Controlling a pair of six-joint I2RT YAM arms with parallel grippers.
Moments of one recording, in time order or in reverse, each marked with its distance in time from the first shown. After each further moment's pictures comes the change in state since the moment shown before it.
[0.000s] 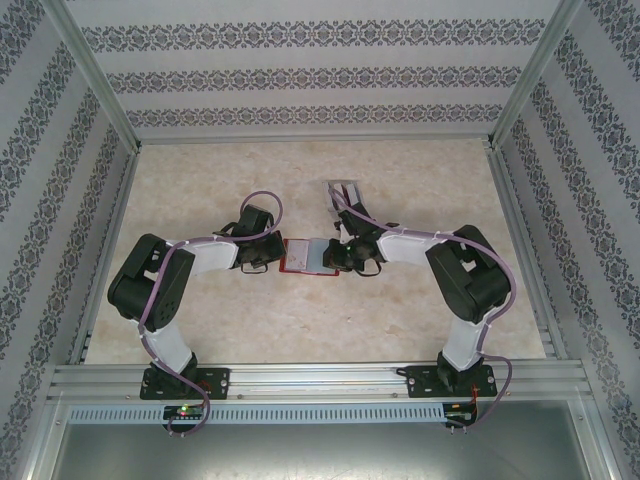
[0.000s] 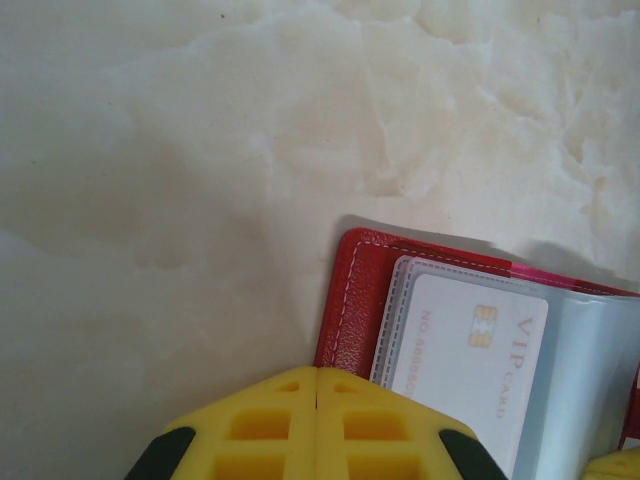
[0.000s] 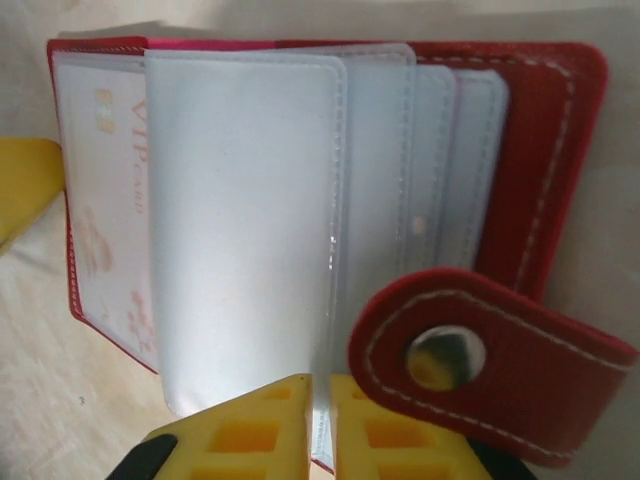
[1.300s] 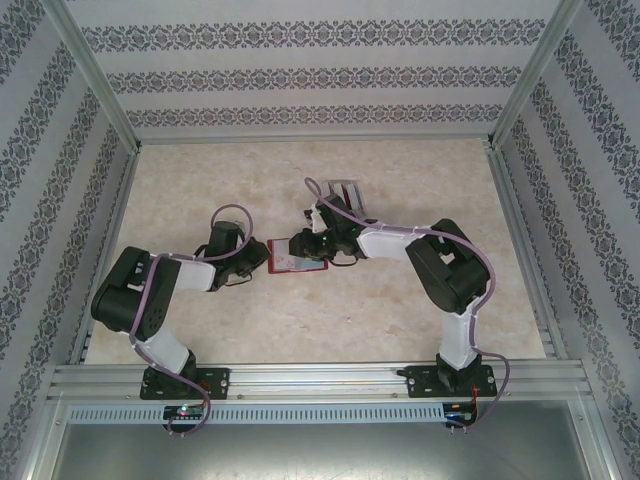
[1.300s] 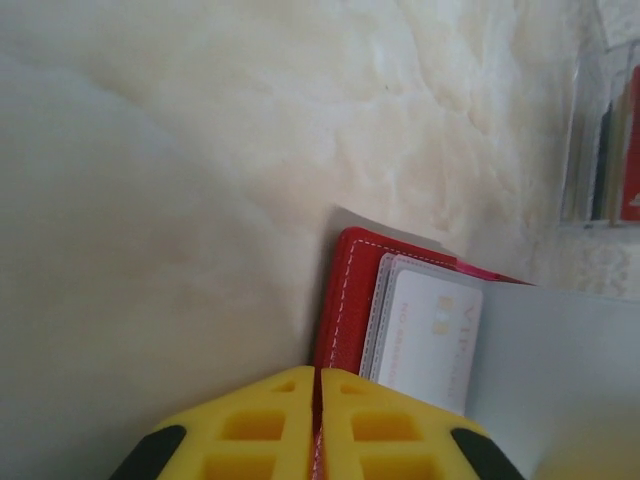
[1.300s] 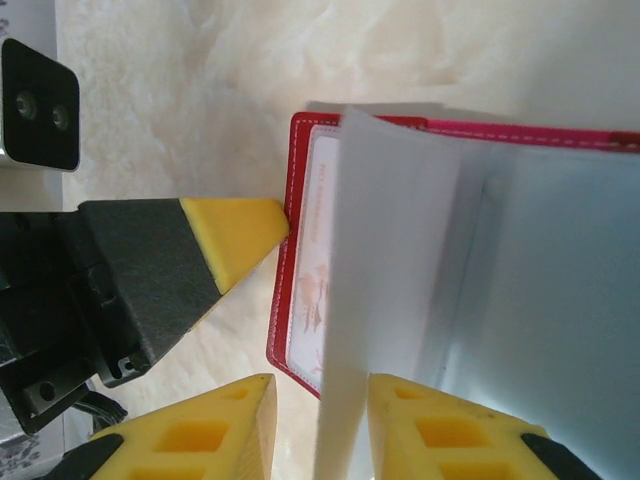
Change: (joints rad) left arm 0.154 -0.102 -0.314 0.421 0.128 -0.182; right arm 0.085 0.127 0.149 0.213 -0.151 0.057
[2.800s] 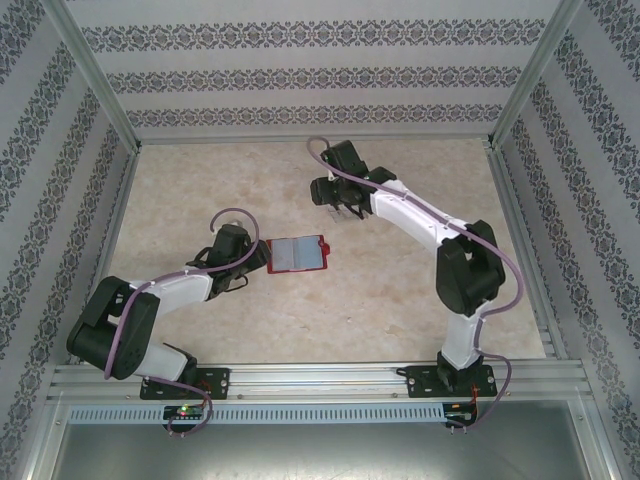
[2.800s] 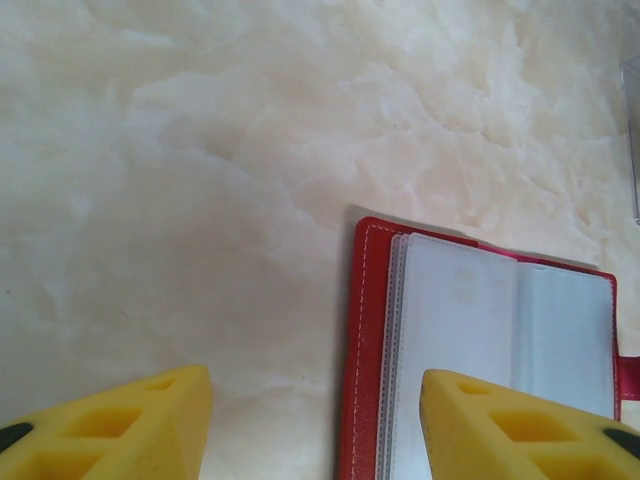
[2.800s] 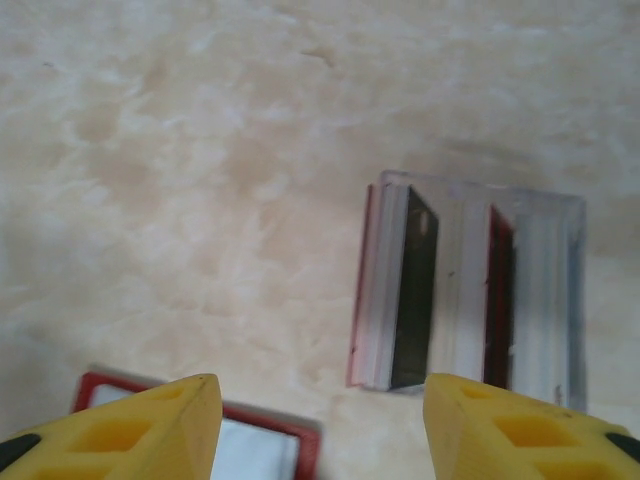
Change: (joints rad) left arm -0.131 -0.227 0.010 -0.279 -0.353 0.174; right arm -0.087 -0.046 0.467 -0.543 0.628 -0.450
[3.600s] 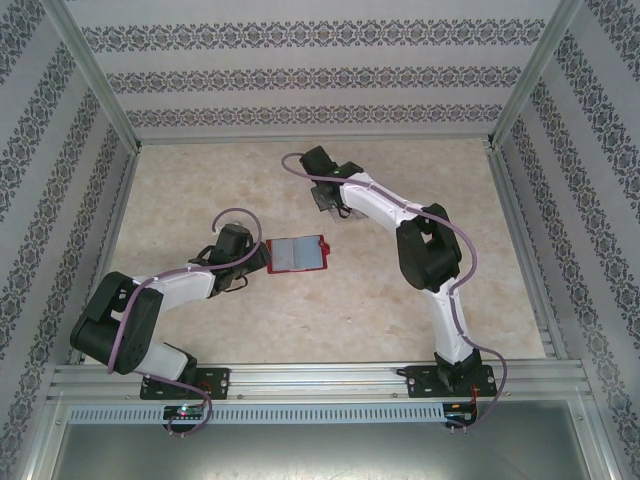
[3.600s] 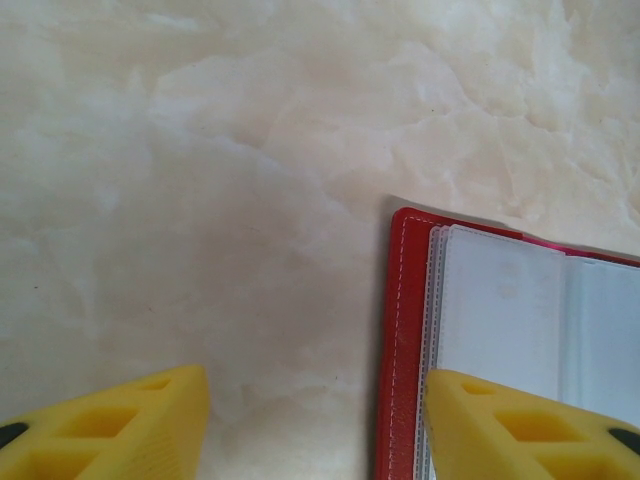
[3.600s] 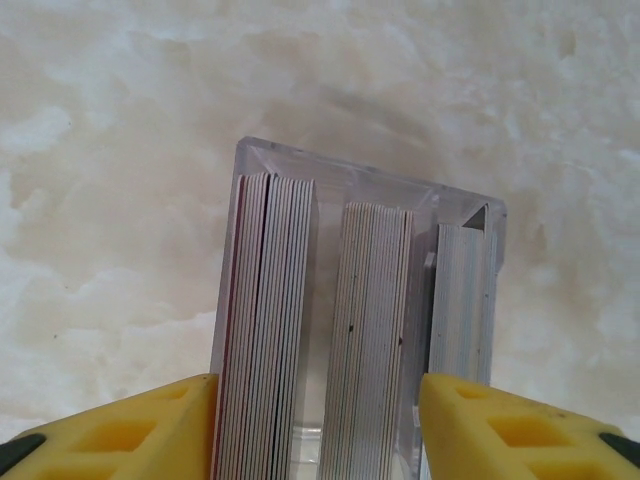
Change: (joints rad) left arm -0.002 0.030 0.019 -0.042 -0.023 0.021; right arm 0.032 0.296 0.265 -0.209 0.318 -0.128
